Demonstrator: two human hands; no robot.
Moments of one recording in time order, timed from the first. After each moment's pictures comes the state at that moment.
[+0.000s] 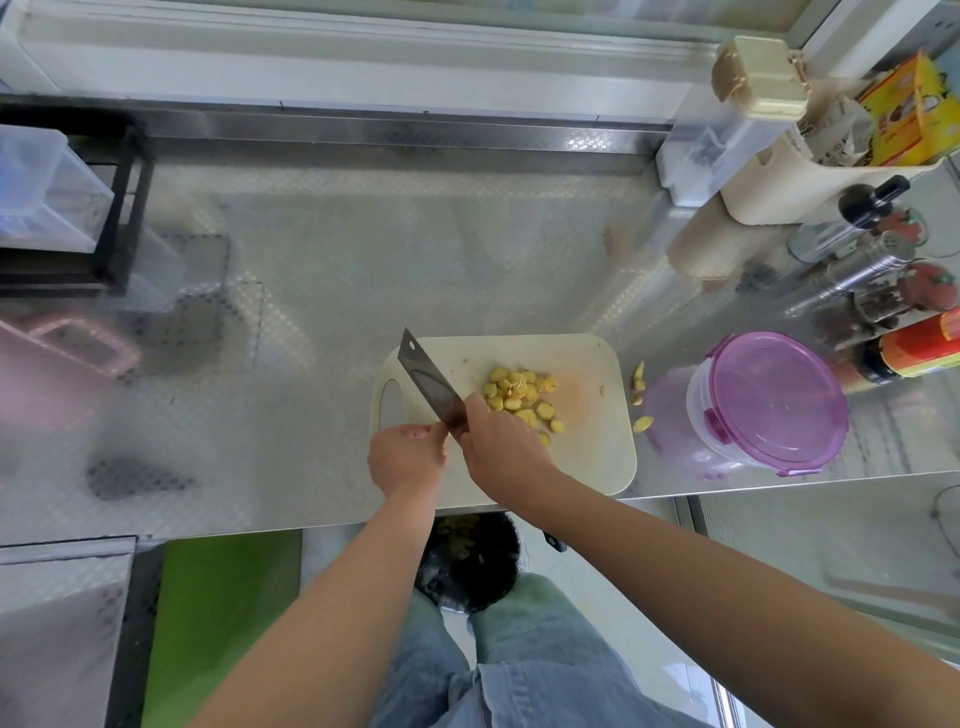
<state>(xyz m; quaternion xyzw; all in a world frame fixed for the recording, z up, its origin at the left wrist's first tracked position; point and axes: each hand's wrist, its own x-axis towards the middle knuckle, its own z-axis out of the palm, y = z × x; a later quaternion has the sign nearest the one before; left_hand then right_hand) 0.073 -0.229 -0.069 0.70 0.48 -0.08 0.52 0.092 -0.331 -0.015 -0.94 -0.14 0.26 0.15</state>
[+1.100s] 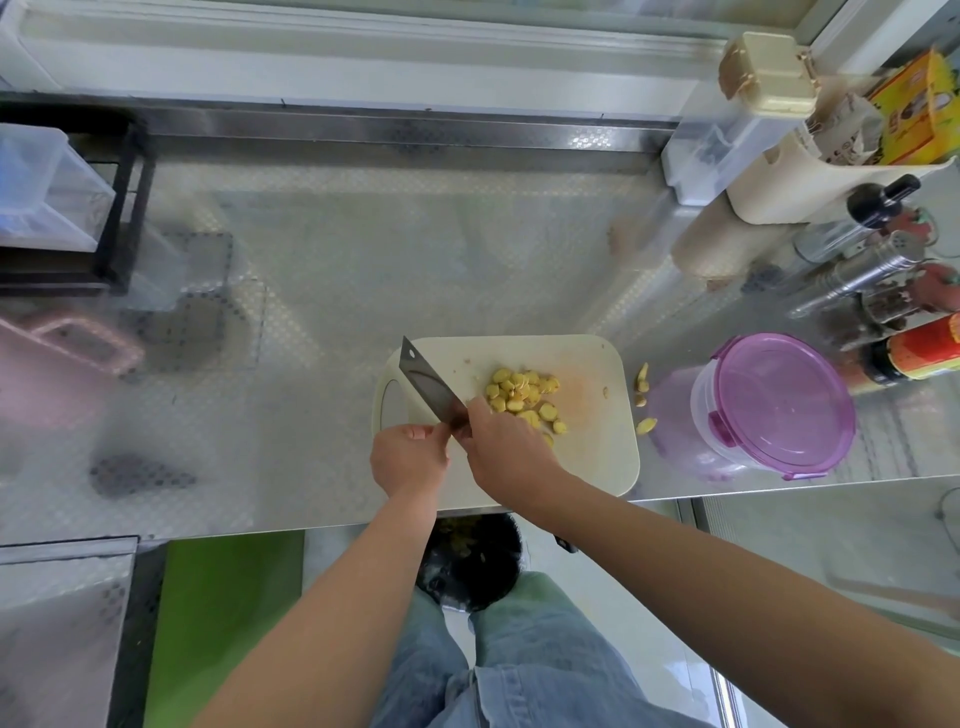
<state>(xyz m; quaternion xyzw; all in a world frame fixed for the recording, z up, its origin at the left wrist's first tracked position) 0.072 -0.227 -0.078 0.68 0.47 -0.08 0.55 0.094 -0.332 -0.021 -0.94 -0.15 0.26 0.14</state>
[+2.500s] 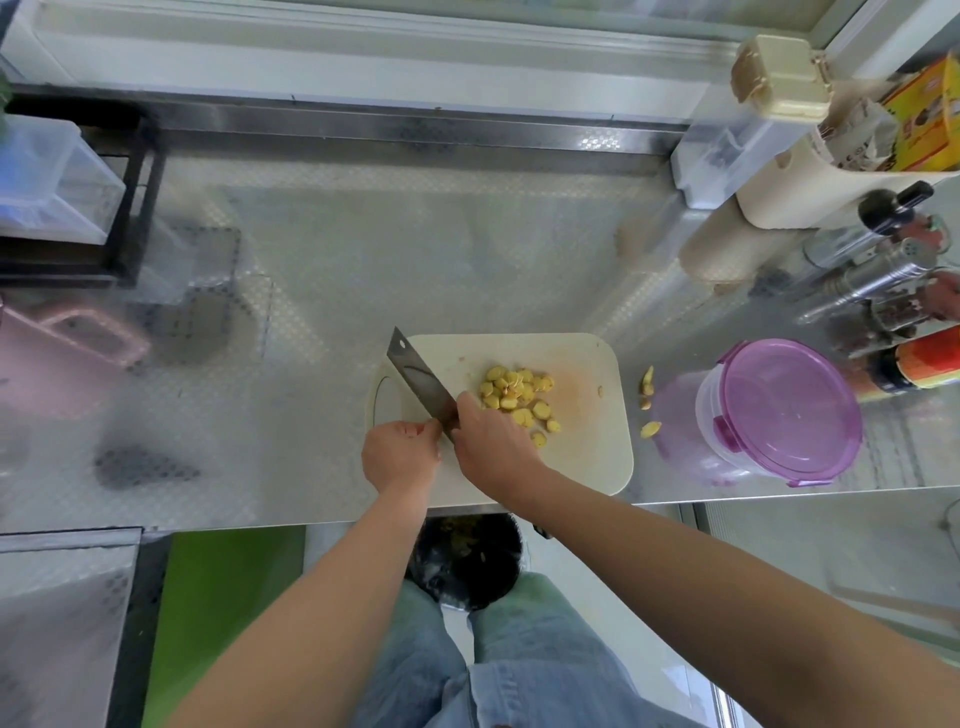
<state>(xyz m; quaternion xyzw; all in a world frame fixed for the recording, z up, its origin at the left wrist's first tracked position) 0.073 -0.216 -0.076 0.69 0.48 -0.09 0.54 0.098 -0.318 -0.031 -0.94 -0.15 0.27 0.16</state>
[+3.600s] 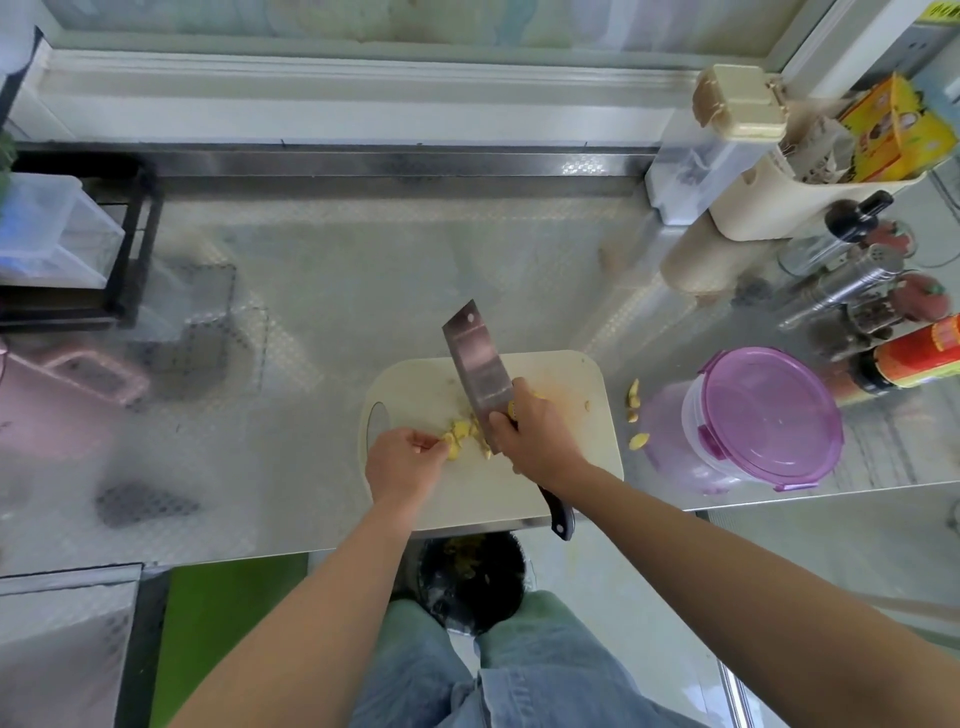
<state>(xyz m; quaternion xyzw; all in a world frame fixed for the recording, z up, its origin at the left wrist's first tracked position) 0.081 -0.214 -0.061 0.80 0.34 -0.14 0.47 0.125 -0.366 -0.018 -0.91 -0.04 0.23 0.34</state>
